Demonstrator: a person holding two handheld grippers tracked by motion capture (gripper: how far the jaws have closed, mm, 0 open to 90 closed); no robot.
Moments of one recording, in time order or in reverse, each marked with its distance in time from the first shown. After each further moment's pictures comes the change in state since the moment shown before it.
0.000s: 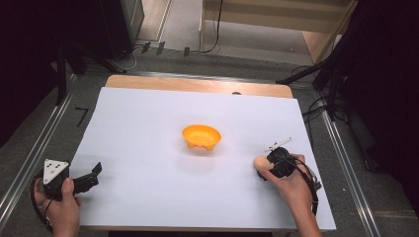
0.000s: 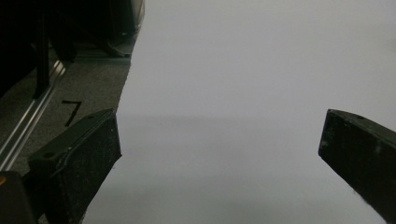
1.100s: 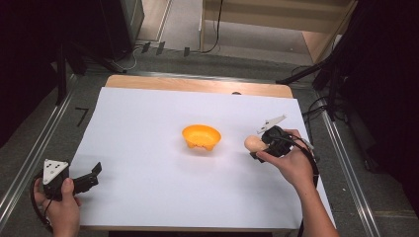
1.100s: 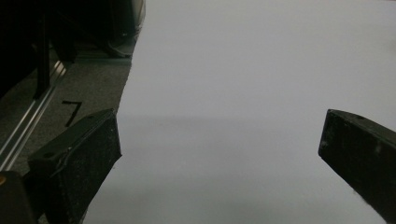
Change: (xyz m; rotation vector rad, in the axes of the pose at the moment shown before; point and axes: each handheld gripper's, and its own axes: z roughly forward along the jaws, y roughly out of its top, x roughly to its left) left arm 0.000 0.000 0.000 -0.004 0.001 -0.003; right arm -0.001 0.064 -0.036 -0.104 0.068 -0.259
